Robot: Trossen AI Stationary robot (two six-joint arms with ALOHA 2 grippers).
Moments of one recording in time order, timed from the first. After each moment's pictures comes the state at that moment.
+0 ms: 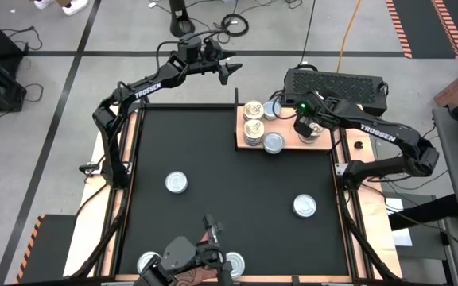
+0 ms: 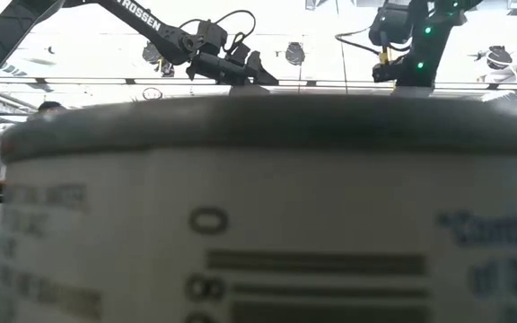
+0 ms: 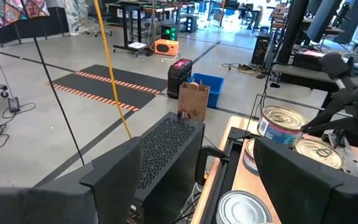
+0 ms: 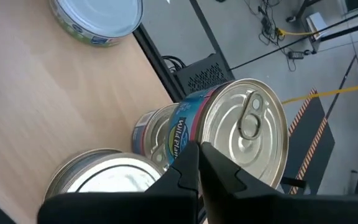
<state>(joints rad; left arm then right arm) 0.80 1.93 1.68 0.10 0.47 0.03 -0.63 1.20 1.02 -0.86 0.59 -0.21</state>
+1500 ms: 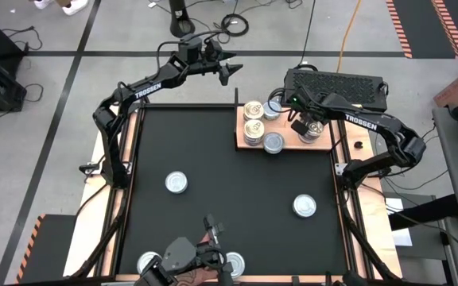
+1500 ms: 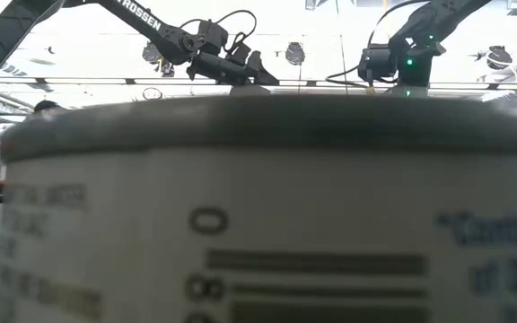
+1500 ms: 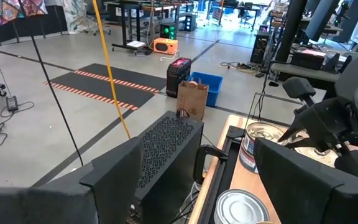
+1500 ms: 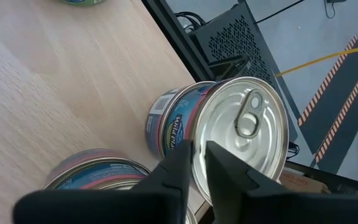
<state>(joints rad) 0.80 1.93 1.68 0.10 0.47 0.03 -0.75 1.38 1.02 -0.84 0.50 -0.14</state>
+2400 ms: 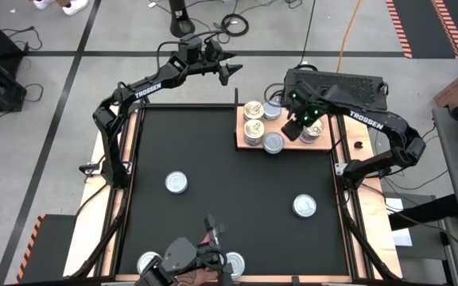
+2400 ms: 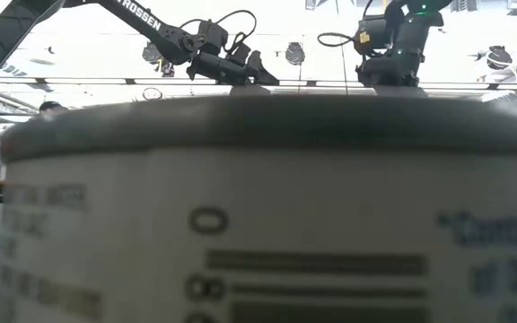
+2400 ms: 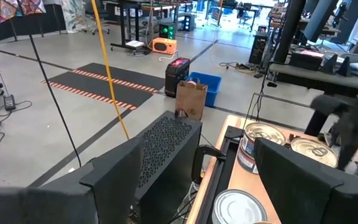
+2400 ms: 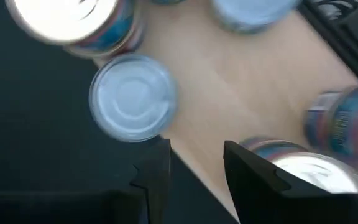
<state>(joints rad) 0.79 1.93 1.68 0.10 0.47 0.03 -0.67 1.38 1.23 -1.09 -0.05 0.13</state>
